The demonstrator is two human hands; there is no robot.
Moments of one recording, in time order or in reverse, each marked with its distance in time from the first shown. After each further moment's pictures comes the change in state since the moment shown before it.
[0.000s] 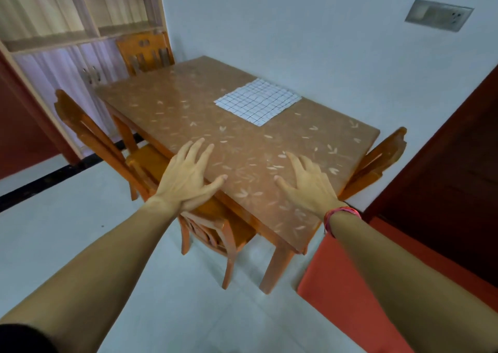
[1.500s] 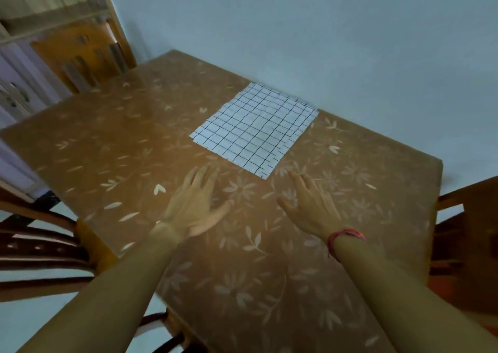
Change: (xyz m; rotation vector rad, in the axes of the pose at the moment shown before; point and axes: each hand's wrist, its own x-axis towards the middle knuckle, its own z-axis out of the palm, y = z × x) left_hand 0.401 -0.094 0.195 -0.147 -0.288 0.039; right_hand 0.403 0.082 0.120 0.078 -0.081 0.130
